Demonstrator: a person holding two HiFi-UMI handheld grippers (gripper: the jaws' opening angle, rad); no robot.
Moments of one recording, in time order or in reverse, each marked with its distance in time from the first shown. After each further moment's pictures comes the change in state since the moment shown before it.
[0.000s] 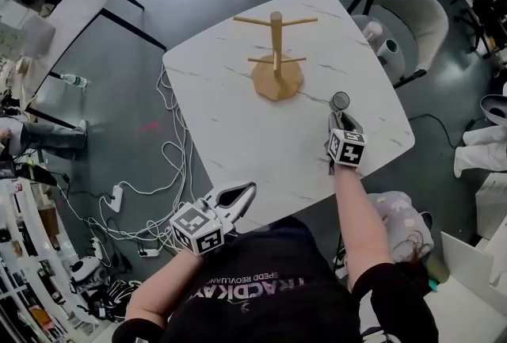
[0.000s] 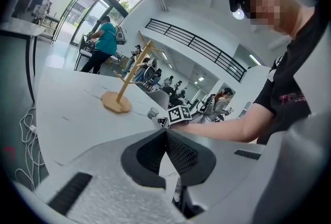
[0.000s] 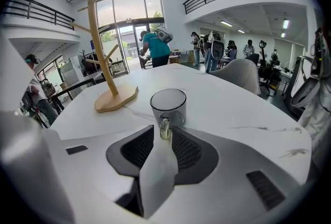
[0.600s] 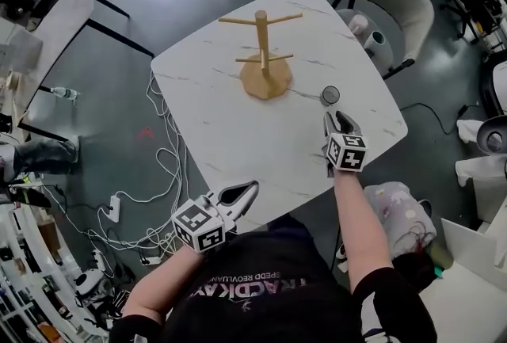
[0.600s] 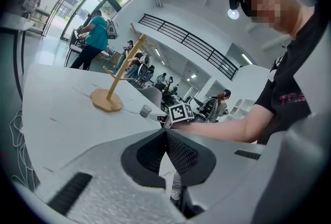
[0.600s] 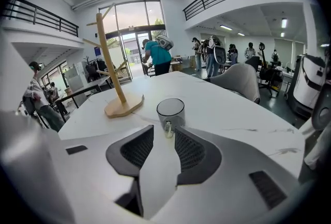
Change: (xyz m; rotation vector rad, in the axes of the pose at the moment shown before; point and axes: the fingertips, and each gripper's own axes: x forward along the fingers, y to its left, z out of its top) left arm 0.013 -0.009 -0.001 0.028 0.042 -0.098; right arm -0.035 0.005 0.008 0.010 -0.068 0.043
